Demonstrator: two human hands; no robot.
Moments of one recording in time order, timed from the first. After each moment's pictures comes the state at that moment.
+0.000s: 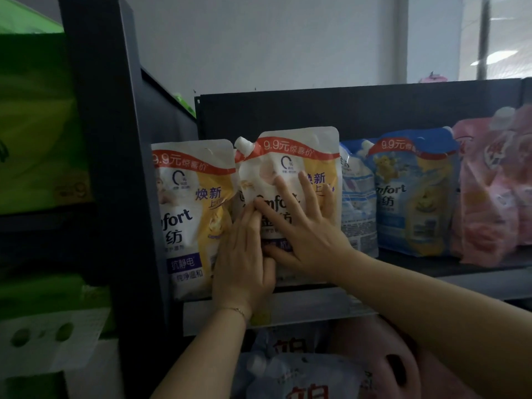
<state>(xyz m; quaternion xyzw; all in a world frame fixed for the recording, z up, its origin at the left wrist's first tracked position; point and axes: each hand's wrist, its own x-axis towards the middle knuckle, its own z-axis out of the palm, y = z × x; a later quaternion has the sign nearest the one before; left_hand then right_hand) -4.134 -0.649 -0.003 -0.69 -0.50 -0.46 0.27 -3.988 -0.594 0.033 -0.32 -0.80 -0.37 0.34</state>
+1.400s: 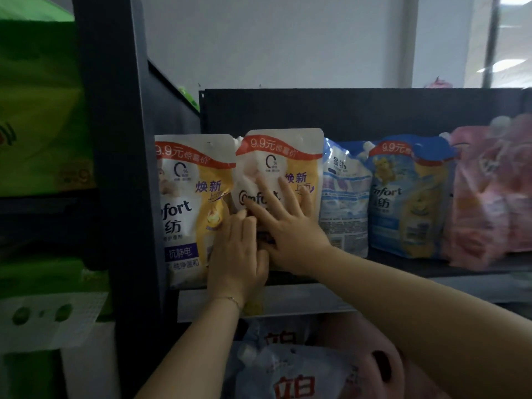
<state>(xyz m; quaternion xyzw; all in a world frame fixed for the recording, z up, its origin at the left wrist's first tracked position) -4.135 -0.648 -0.004 -0.64 -0.55 -0.44 0.31 -4.007 -0.600 0.041 -0.34 -0.85 -0.31 0.25</state>
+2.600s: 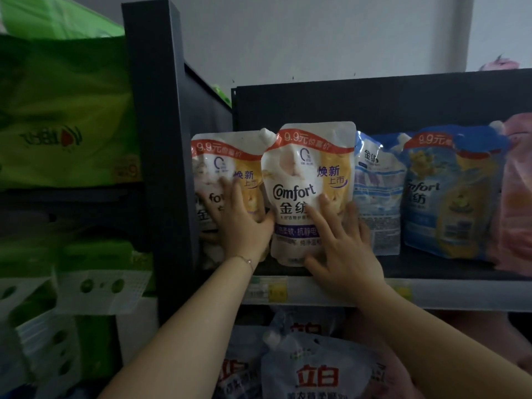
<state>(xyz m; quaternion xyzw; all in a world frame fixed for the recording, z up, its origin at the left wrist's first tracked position) -4.149 -0.647 0.031 -0.48 -0.67 -0.55 0.15 -3.969 -0.619 -0.001 -0.42 -0.85 -0.13 0.30</state>
